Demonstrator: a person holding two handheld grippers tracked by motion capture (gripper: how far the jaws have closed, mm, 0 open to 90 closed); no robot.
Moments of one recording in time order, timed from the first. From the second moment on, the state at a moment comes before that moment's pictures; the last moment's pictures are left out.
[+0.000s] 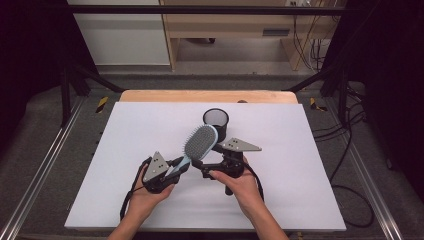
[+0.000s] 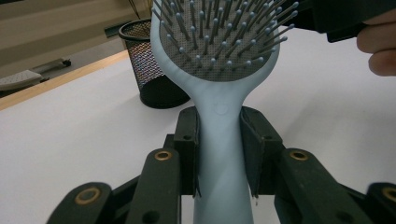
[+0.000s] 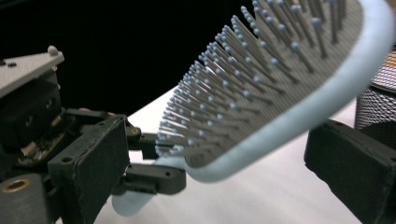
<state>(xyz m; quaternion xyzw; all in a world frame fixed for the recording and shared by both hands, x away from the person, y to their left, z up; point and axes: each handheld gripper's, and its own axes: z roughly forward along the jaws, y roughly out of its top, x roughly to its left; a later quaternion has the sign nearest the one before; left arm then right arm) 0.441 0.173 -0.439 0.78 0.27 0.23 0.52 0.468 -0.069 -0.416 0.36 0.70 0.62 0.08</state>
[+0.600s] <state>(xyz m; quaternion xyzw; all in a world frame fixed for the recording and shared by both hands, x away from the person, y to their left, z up) 0.438 0.170 -0.438 0.77 0.26 0.24 0.53 0.475 -0.059 -0.410 0.36 0.69 0.63 0.07</state>
